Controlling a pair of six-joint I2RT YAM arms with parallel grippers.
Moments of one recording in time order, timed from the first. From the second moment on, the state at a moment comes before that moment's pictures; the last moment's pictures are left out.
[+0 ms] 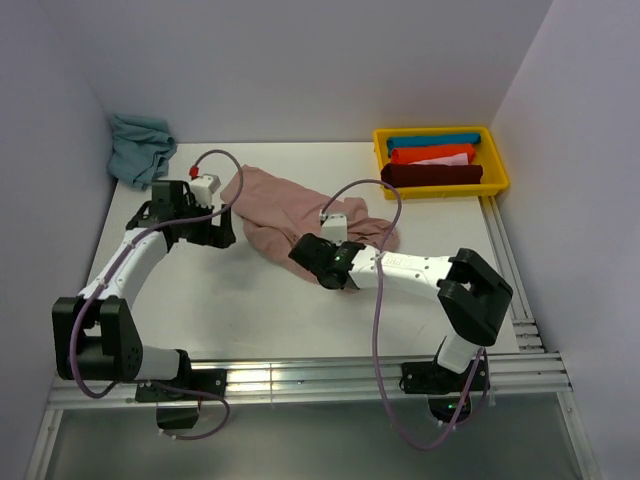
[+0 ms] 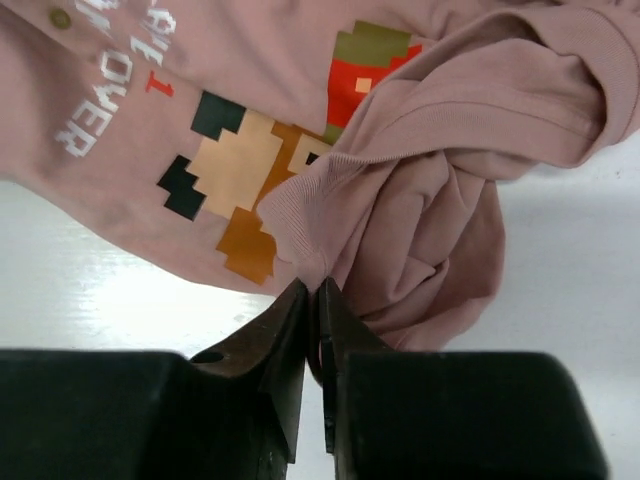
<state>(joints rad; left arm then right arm) -0.02 1.34 0.97 -0.46 0.35 0.11 0.99 1.66 1.09 -0.58 0.66 0.84</state>
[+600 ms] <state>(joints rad) -0.13 1.67 1.03 -0.37 0.44 0.10 0.73 1.22 1.13 -0.68 0.64 0.84</state>
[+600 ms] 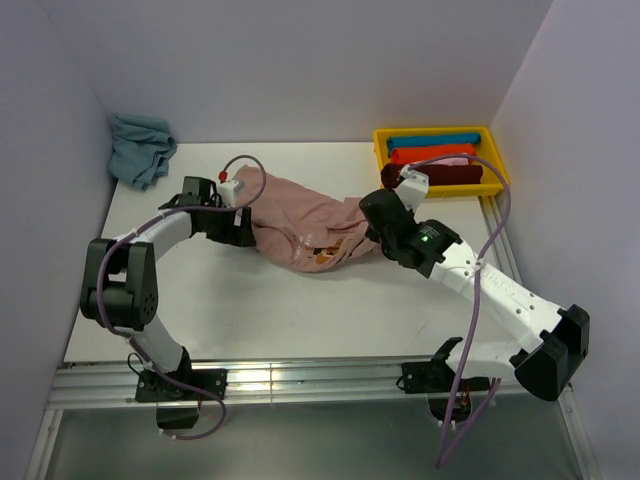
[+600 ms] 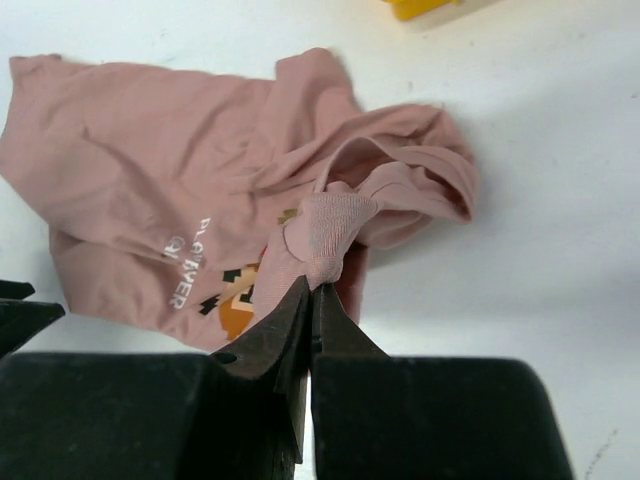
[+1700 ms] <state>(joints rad) -0.19 1.39 1.33 -0.57 0.29 0.13 0.54 1.05 1.33 -0.89 0.65 0.73</state>
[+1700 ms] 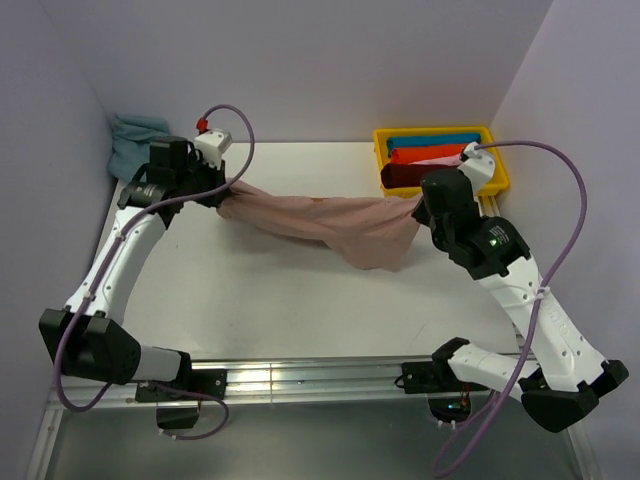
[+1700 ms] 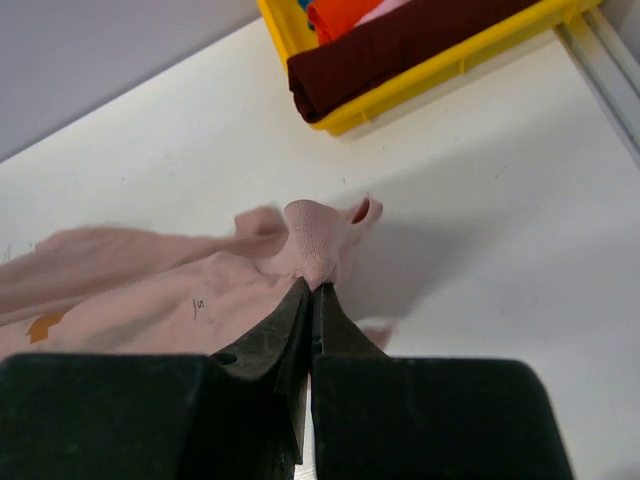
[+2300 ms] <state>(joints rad) -0.17 1.91 1.52 -0.69 0.28 0.15 0.24 1.49 1.27 -0.69 0.42 0.60</state>
